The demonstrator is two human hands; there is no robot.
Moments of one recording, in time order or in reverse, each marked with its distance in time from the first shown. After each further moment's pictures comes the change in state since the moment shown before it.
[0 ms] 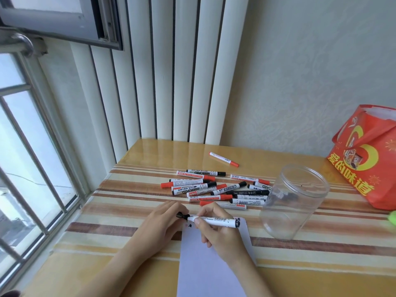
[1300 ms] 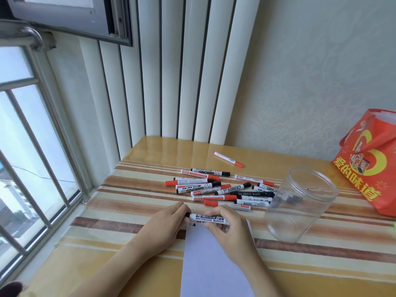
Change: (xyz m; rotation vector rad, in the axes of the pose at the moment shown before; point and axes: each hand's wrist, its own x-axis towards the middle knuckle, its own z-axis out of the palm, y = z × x) left_hand 0.000 -0.011 0.010 0.075 -0.167 -0.030; right_hand 0.003 0.010 -0.016 -0.443 0.117 -0.178
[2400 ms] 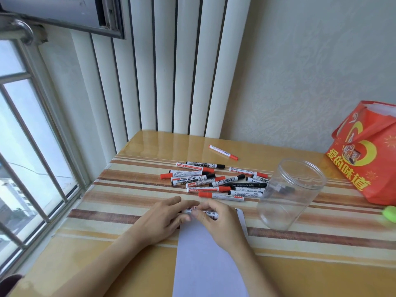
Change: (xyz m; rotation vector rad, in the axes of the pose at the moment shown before) left_hand 0.003 0.010 -0.005 -0.092 -0.016 0.052; right_hand 0.000 -0.007 0.004 -0.007 -0.059 0.085
